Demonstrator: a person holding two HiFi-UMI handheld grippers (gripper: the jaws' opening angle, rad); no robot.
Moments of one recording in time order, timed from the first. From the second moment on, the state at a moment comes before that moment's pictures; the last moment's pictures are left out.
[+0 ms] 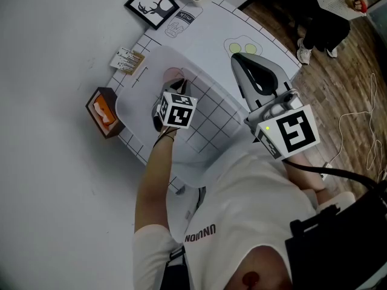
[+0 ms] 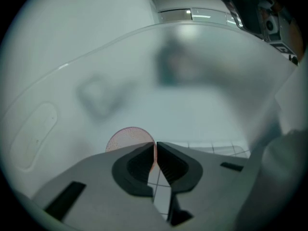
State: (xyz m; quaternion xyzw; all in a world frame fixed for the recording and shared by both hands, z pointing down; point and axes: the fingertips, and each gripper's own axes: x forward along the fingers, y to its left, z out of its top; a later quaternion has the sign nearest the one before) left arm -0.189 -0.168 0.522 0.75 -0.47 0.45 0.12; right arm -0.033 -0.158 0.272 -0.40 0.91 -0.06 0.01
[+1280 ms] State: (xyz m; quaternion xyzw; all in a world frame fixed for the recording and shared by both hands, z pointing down) left arm -0.189 -0.166 0.486 0.74 -0.49 0.45 0.11; right arm -0.035 -0.157 0.271 -0.40 0.91 -0.06 0.01
